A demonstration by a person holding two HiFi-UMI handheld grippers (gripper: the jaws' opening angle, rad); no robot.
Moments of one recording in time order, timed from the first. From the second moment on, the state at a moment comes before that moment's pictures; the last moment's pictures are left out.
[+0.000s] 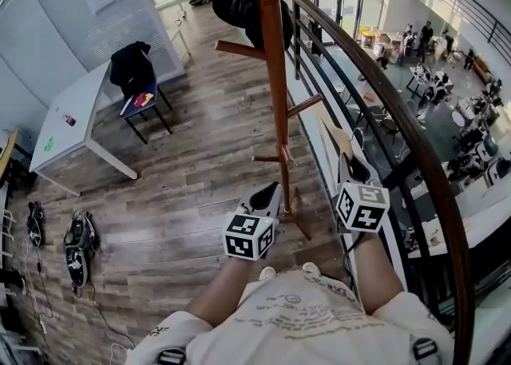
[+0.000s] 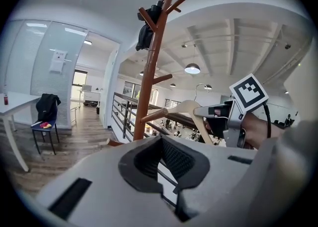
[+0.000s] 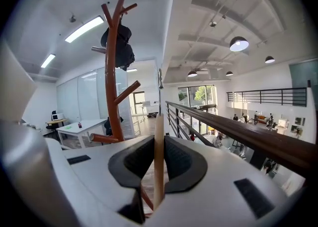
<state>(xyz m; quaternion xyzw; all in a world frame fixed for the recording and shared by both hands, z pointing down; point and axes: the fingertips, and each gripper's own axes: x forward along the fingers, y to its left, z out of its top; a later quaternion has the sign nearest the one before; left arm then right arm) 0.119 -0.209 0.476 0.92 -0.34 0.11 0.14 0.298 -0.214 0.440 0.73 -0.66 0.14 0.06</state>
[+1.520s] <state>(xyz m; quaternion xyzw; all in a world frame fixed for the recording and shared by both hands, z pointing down) 0.065 -0.218 0.479 0.88 -0.44 0.09 0.16 0.241 -0.322 0.424 0.67 -0.73 0.06 0.14</state>
